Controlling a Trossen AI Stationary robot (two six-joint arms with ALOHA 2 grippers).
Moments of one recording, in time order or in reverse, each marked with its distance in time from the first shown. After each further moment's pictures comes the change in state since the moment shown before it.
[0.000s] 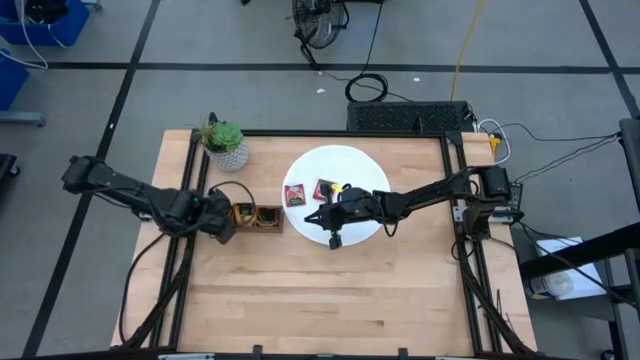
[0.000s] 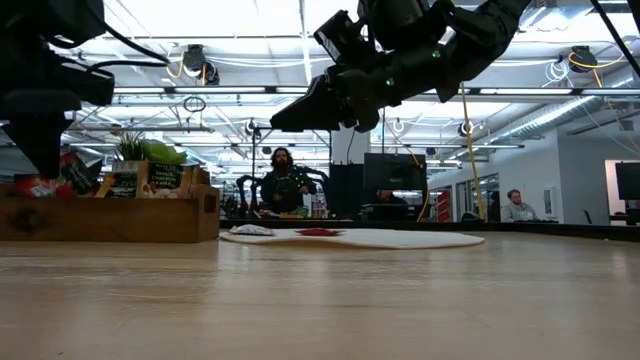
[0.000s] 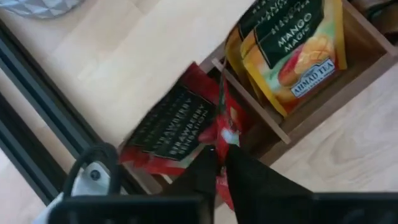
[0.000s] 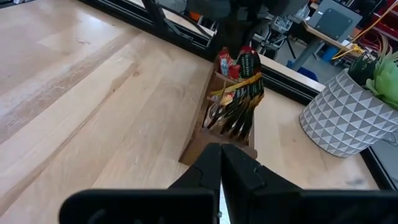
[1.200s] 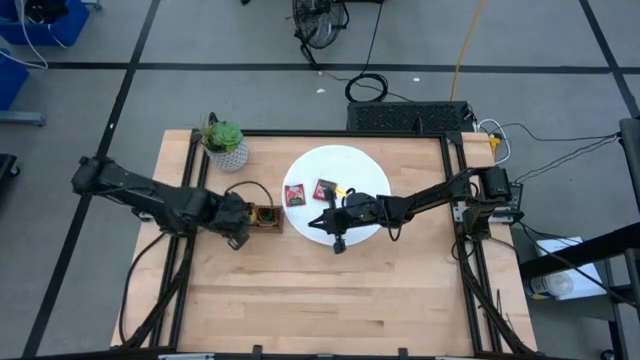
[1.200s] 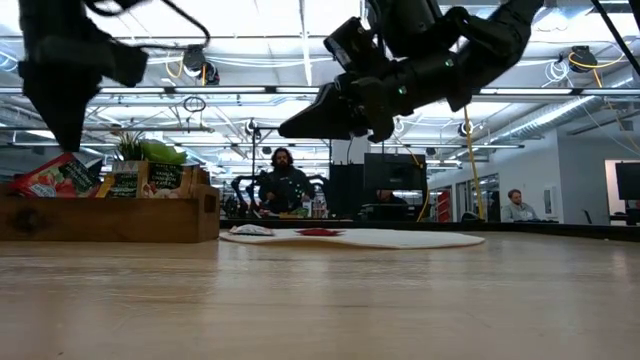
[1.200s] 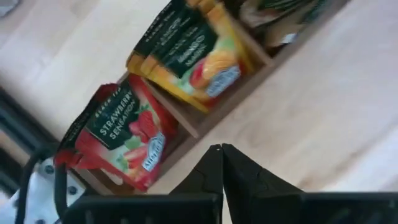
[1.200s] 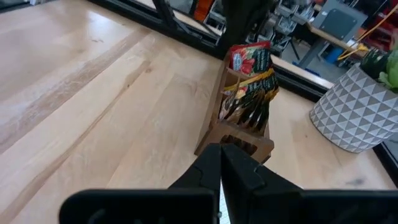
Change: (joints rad) left arm 0.043 0.194 0.229 0.002 0.150 0.060; right arm 0.018 0.000 -0.066 0.068 0.000 0.023
